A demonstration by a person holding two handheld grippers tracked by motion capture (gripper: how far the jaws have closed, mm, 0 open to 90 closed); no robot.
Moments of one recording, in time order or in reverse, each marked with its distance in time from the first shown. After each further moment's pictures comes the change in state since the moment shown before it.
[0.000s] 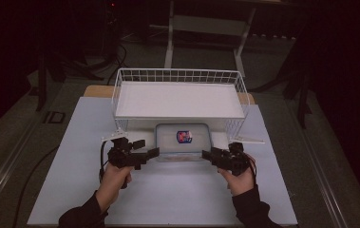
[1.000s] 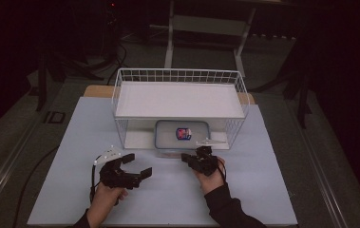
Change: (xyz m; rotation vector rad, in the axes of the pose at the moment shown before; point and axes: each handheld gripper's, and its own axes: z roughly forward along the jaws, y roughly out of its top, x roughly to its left) left arm -0.006 -0.042 -0.022 -0.011 0.065 0.094; right arm 0.028 -0.014 0.082 0.090 -0.022 -0.076
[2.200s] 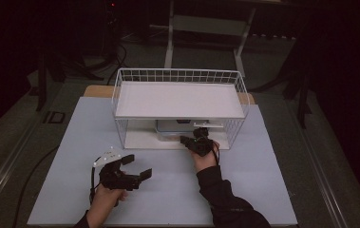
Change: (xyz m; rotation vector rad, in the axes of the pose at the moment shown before) left arm -0.002 -0.004 -0.002 -0.005 0.001 0.008; right arm -0.024 0.041 0.036 -0.044 -0.063 0.079
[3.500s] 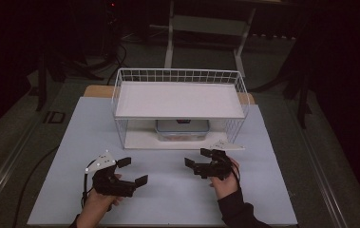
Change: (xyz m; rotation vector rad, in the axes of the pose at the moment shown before) left arm -0.012 0.001 -0.025 0.001 -0.048 0.069; right arm 0.000 -0.049 -0.079 -0.085 0.126 -0.152
